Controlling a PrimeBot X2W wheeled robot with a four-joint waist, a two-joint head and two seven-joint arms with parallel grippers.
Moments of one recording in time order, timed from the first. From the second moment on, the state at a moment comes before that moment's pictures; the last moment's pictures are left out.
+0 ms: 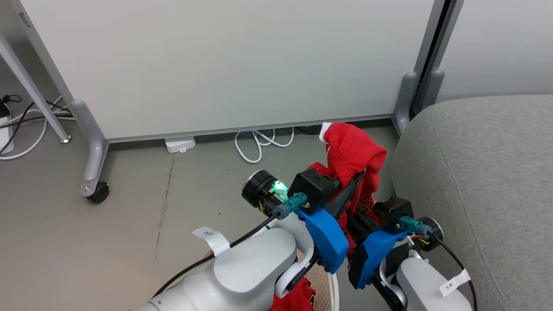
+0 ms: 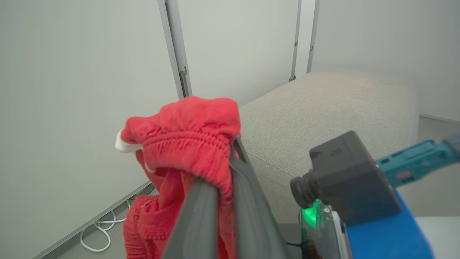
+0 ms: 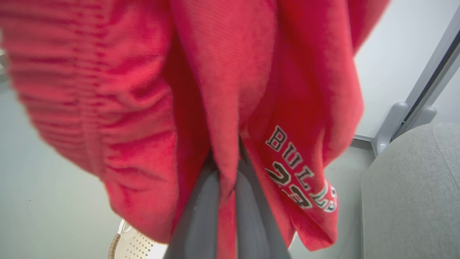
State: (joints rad) left arm -0.80 0.05 -1.28 0.59 -0.87 0.08 -0.26; right arm -0.46 -0.05 0.42 0.77 0.27 0.13 -0.22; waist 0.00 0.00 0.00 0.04
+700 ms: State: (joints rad) left arm -0.76 0.05 -1.21 0.58 -0.82 0.08 -0.26; right arm -0.46 -0.06 0.41 0.78 0.27 0.13 -0.24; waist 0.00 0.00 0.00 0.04
